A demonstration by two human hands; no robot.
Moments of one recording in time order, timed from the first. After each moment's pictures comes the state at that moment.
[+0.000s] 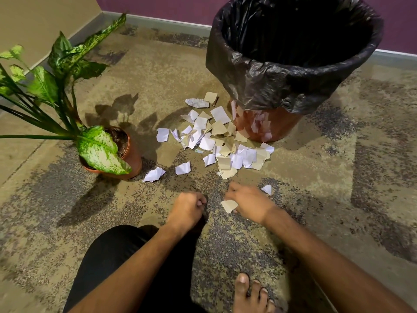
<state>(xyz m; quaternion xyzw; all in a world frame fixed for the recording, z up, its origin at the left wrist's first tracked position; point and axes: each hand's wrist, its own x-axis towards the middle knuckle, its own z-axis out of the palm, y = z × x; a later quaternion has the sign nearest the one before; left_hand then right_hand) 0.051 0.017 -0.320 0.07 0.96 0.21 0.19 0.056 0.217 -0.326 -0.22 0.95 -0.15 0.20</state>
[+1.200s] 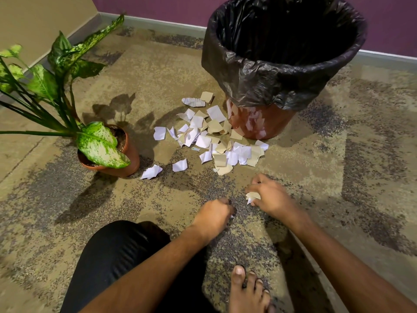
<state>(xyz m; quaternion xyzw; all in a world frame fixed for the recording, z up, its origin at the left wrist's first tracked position) 0.083 0.071 -0.336 0.22 0.92 0.16 0.27 0.078 0.268 -0.326 -0.03 0.96 -0.21 0.17</state>
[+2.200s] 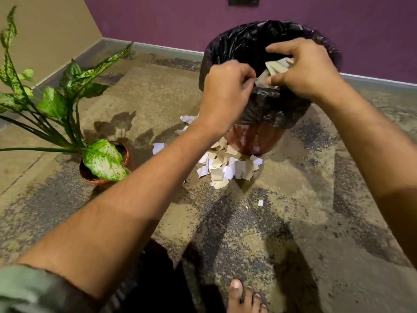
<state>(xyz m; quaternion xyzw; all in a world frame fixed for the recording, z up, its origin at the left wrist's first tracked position) -0.058 0.143 -0.094 0.22 0.88 0.36 -0.22 -0.060 0.312 -0.075 0.02 0.94 -0.29 -0.15</state>
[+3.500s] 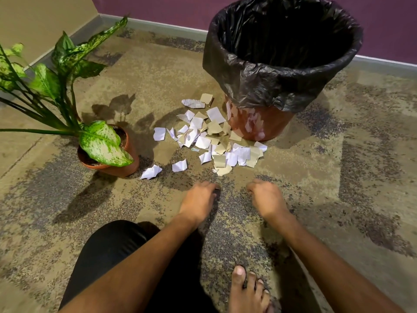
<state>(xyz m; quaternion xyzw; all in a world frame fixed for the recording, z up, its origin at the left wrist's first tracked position) 0.052 0.048 -0.329 0.17 0.96 0.18 0.16 0.082 0.246 -0.321 0.00 0.99 -0.14 0.10</state>
